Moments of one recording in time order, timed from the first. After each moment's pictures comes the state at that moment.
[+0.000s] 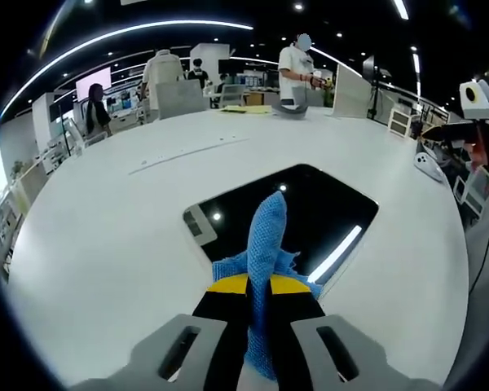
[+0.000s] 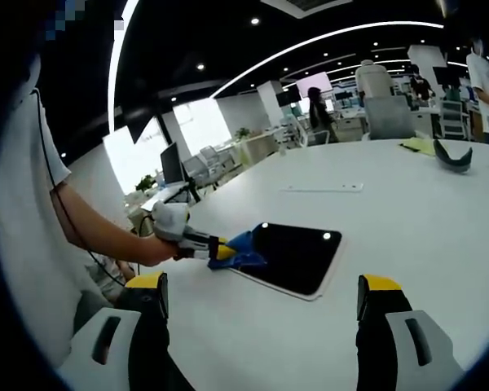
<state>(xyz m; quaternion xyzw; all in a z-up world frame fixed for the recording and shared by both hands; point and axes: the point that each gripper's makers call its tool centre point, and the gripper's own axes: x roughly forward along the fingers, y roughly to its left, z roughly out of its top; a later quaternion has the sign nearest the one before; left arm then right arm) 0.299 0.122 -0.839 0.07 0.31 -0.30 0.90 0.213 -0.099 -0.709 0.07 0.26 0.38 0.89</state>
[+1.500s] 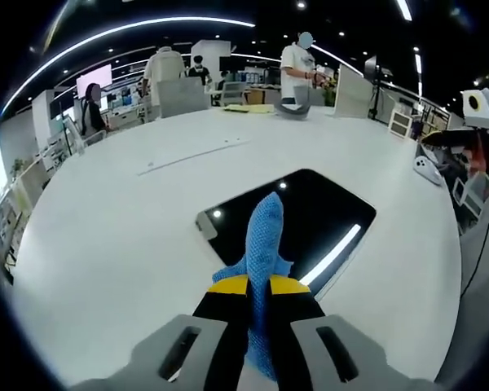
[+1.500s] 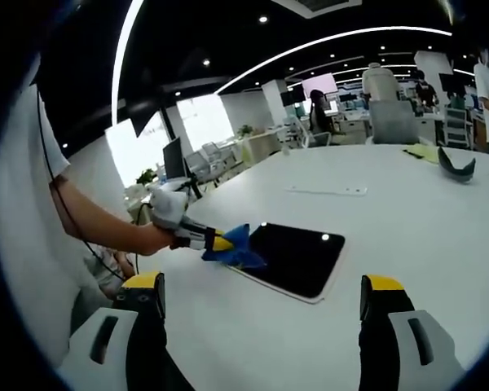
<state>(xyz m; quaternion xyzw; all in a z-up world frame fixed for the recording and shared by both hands) 0.297 0.139 -0.815 0.07 0.32 -0.29 0.90 0.210 -0.090 -0.704 0.05 0.26 0.39 0.88</state>
